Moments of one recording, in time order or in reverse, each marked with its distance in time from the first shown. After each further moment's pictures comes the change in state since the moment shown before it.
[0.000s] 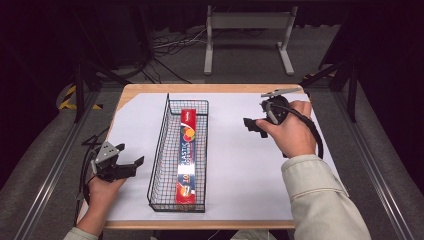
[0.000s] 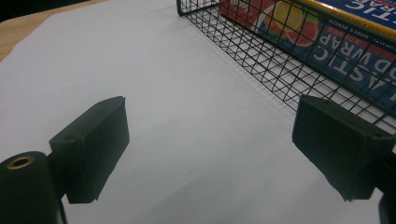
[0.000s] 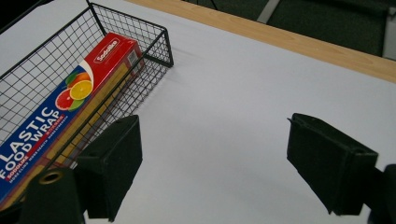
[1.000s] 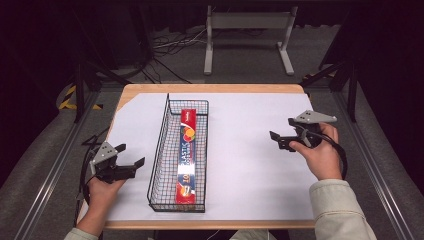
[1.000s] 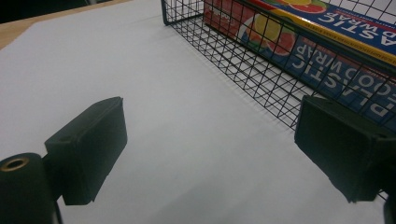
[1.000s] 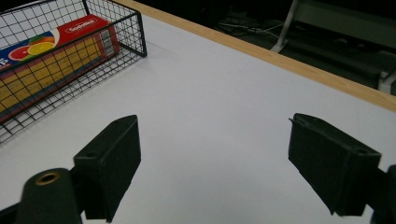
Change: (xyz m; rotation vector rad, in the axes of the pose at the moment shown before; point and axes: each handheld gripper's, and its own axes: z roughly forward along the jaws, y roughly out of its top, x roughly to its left) left arm 0.000 0.001 -0.004 -0.029 -0.052 0.000; right arm -0.076 -0.086 0.007 -0.213 0.050 -0.134
